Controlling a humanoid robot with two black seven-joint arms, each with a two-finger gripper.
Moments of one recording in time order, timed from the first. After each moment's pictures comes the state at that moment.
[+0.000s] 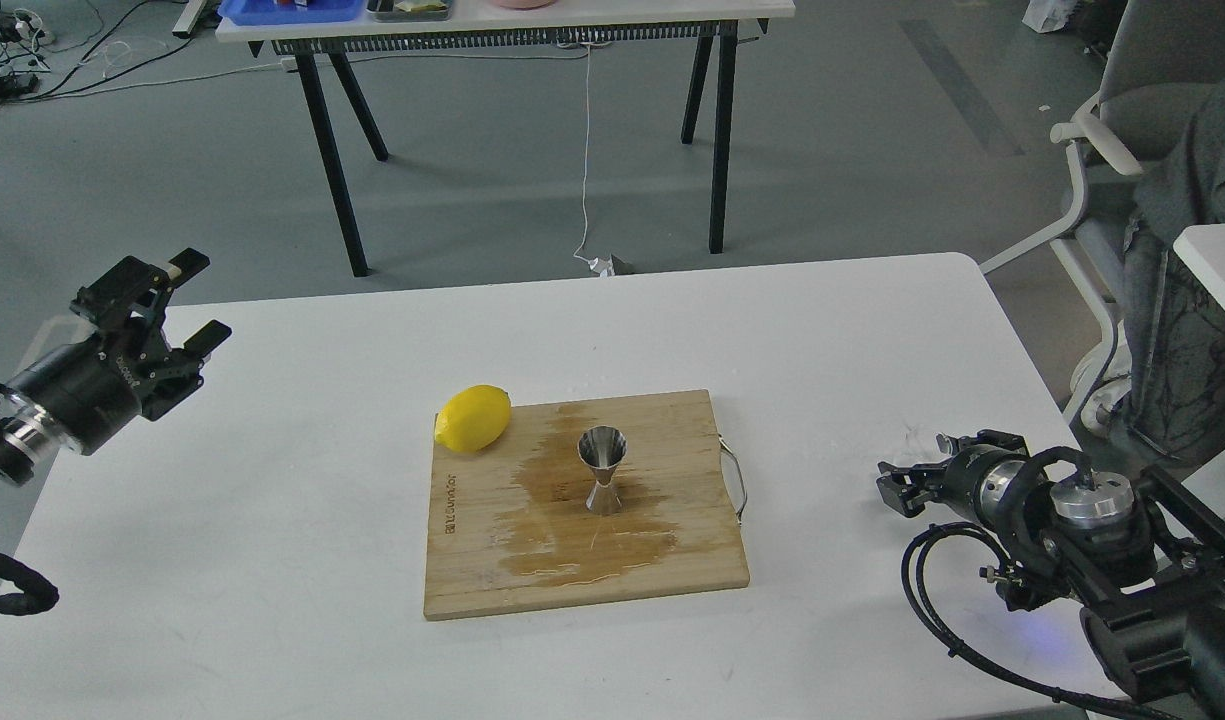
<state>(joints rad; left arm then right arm) -0.48 0.64 -0.84 -0.83 0.81 -0.49 -0.49 0.24 -0.32 1.21 1.03 0.38 -0.42 -0.20</state>
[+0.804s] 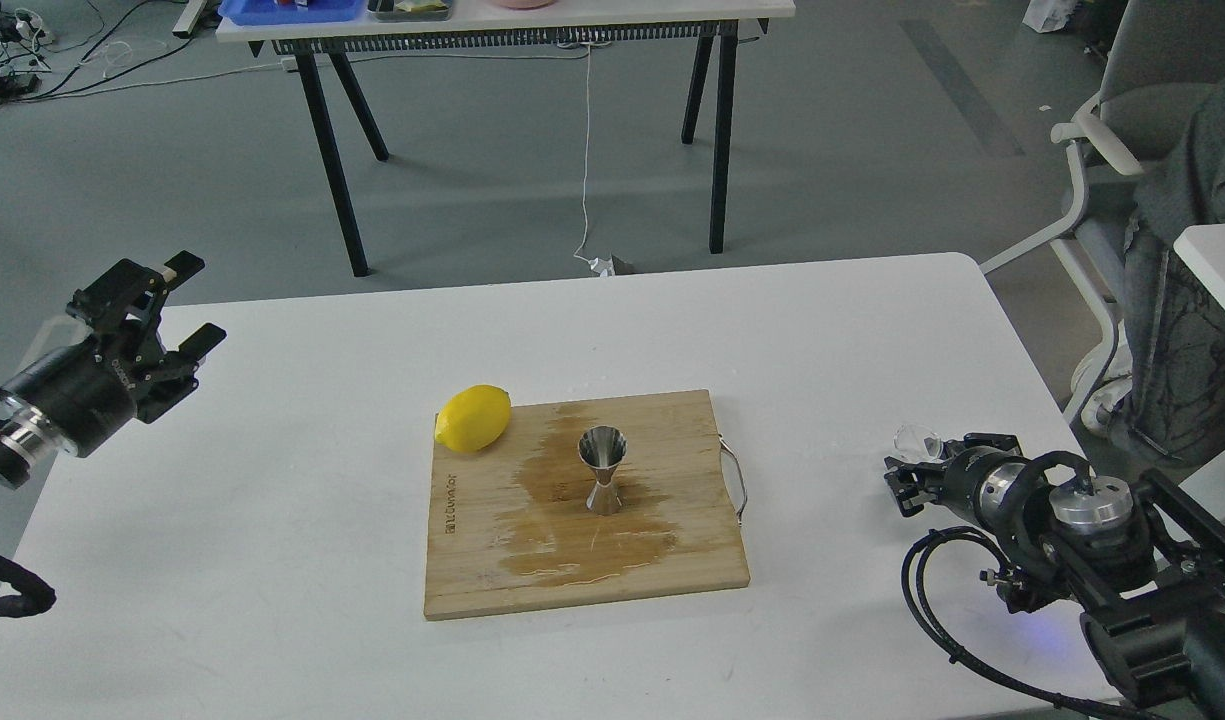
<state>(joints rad) -0.48 0.64 -0.84 -0.82 0.81 -0.49 -0.49 0.23 -0.32 1.20 1.04 0.36 -0.39 -0.20</state>
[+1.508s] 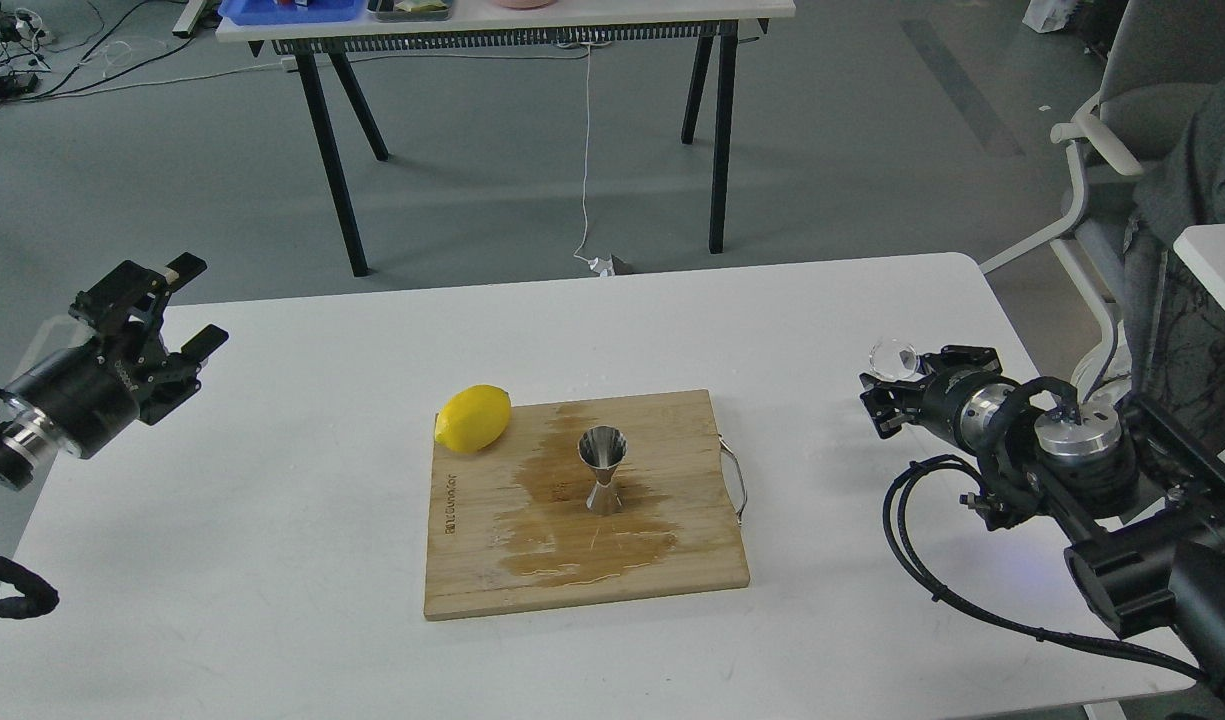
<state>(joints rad) -0.48 0.64 -0.84 -0.82 0.81 -0.49 -0.49 0.41 -0.33 1.18 1.11 0.28 -0.39 -0.21</state>
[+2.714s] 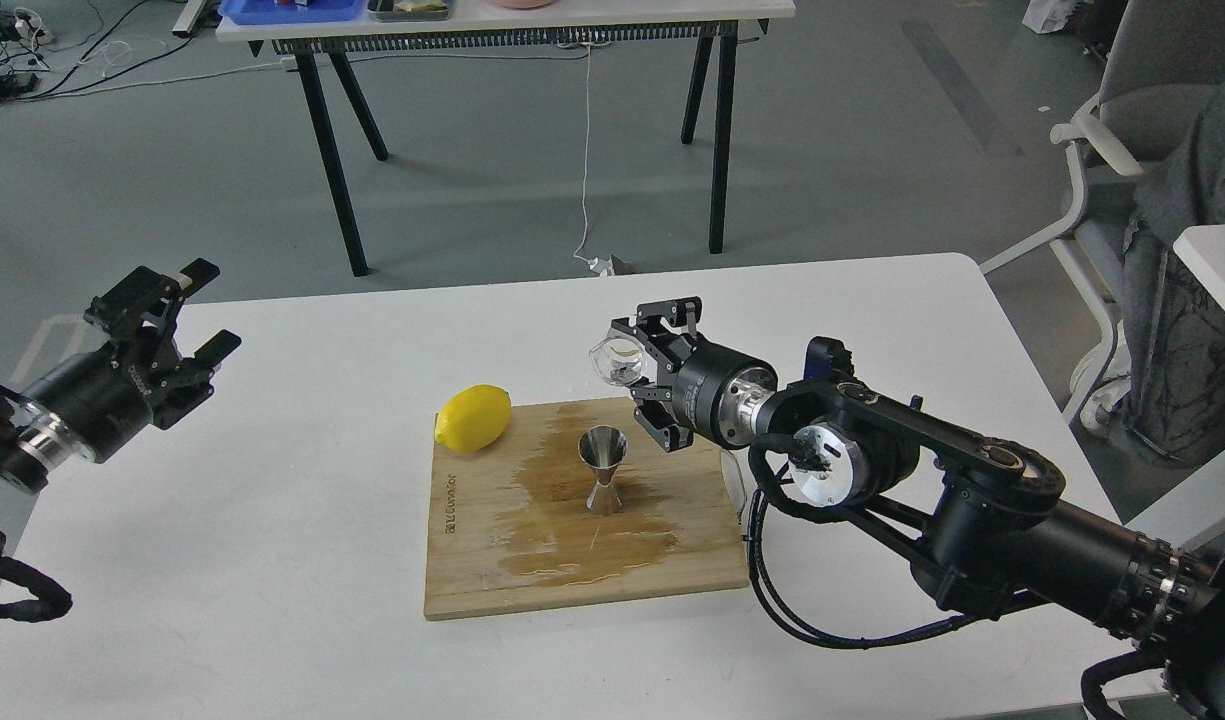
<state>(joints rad) -0.48 0.62 -0.84 -0.82 0.81 -0.49 -0.49 0.70 -0.23 0.51 1.34 -0.31 -0.29 -0.16</state>
